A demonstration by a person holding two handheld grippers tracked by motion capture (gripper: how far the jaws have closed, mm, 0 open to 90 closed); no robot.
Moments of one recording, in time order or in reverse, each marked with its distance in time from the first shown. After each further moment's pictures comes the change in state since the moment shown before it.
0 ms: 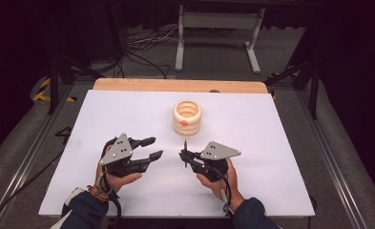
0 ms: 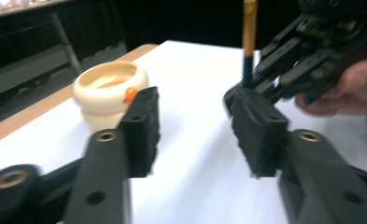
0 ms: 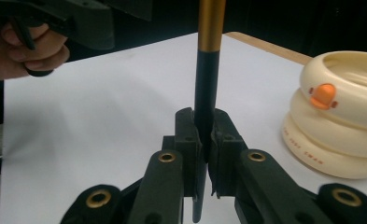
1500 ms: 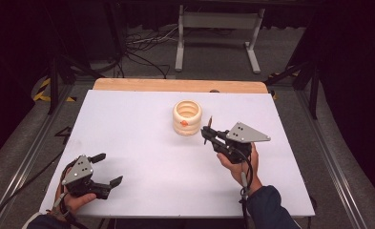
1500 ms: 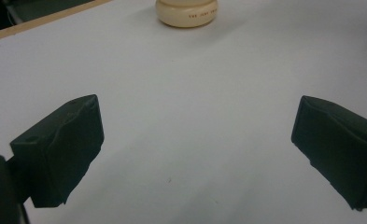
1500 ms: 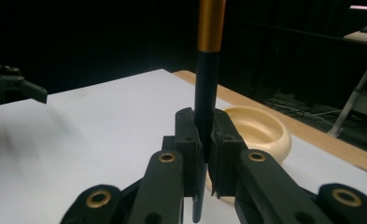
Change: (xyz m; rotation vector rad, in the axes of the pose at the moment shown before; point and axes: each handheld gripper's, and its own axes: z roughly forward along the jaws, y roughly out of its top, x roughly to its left) left arm 0.021 -0.096 -0.073 0.138 0.127 -0.145; right arm -0.046 0.037 -0.043 -0.114 -0.144 -0.029
